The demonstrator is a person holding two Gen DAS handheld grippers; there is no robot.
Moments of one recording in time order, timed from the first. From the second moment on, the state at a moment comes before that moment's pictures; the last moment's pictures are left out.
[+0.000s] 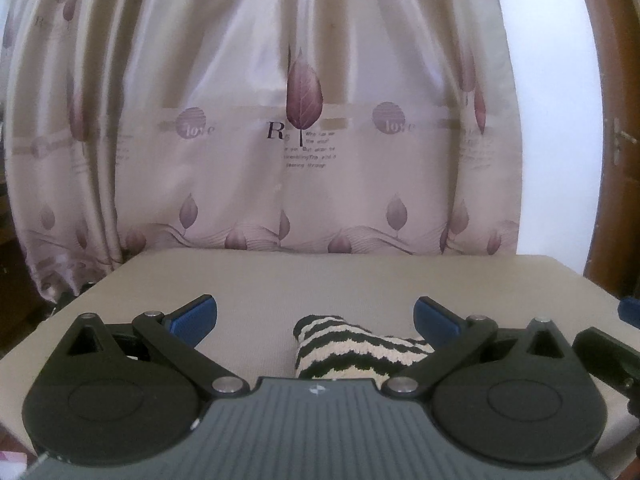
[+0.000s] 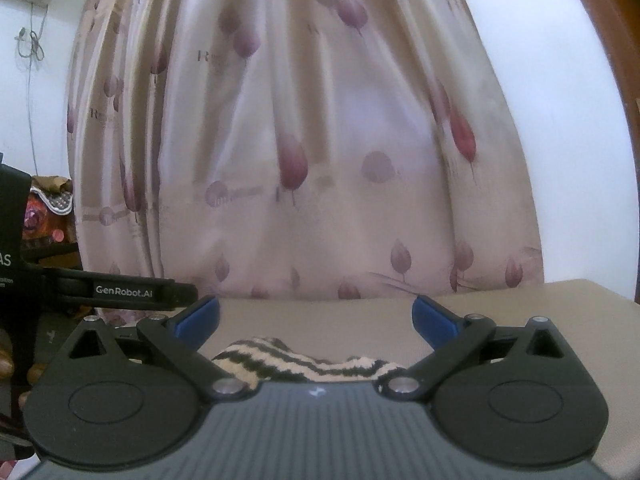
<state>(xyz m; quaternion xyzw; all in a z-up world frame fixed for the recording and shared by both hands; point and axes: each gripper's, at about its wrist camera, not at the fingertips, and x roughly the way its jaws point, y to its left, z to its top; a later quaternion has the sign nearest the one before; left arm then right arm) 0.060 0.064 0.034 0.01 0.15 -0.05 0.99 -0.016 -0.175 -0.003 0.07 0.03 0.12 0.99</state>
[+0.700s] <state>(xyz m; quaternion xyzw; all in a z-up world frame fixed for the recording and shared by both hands) 0.072 0.070 0.021 0.01 0.16 -0.04 0.99 -0.012 -0.171 -0.008 0.08 0.06 0.12 0.99</state>
